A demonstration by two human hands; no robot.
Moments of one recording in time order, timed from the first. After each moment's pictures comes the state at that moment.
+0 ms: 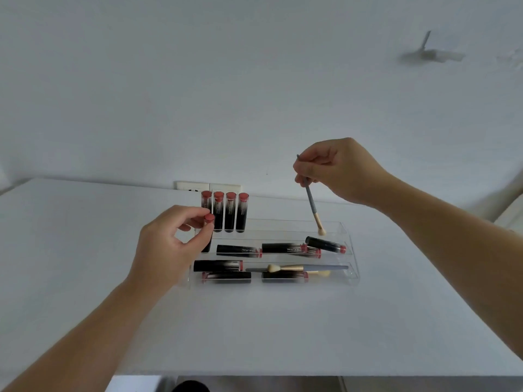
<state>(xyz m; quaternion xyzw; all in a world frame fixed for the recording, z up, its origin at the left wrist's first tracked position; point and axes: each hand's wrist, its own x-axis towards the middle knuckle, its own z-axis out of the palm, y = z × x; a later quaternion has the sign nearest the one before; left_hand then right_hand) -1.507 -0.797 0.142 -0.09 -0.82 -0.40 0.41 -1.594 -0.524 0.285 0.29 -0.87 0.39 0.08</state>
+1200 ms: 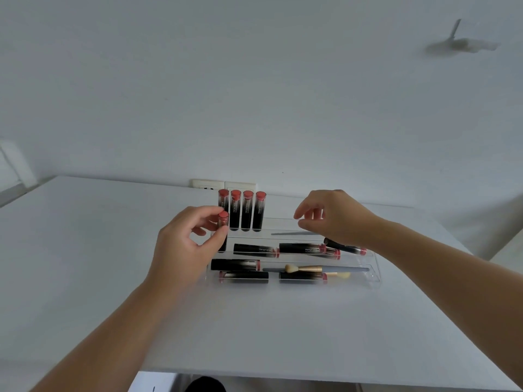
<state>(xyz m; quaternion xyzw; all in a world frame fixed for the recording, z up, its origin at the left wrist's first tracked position) -1.510 -0.800 0.129 -0.08 -0.80 -0.44 0.40 -1.612 -0.531 0.205 0.32 -0.93 0.20 0.04</state>
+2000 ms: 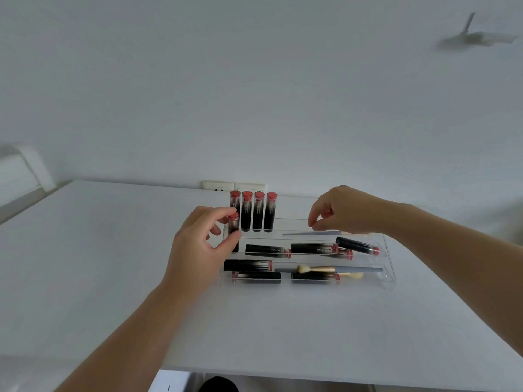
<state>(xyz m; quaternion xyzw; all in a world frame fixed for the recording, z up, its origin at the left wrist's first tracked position) -1.512 -0.804 0.125 -0.08 -0.84 -0.35 0.41 -1.633 -0.534 0.218 0.31 -0.94 0.13 -0.06</state>
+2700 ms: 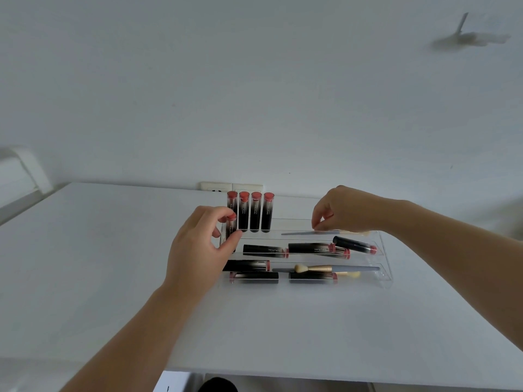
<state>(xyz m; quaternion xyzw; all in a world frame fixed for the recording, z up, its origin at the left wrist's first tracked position) -1.513 -0.798 0.126 -0.06 -0.86 -0.27 0.44 -1.633 -0.530 0.221 0.31 -0.95 0.06 -0.06</state>
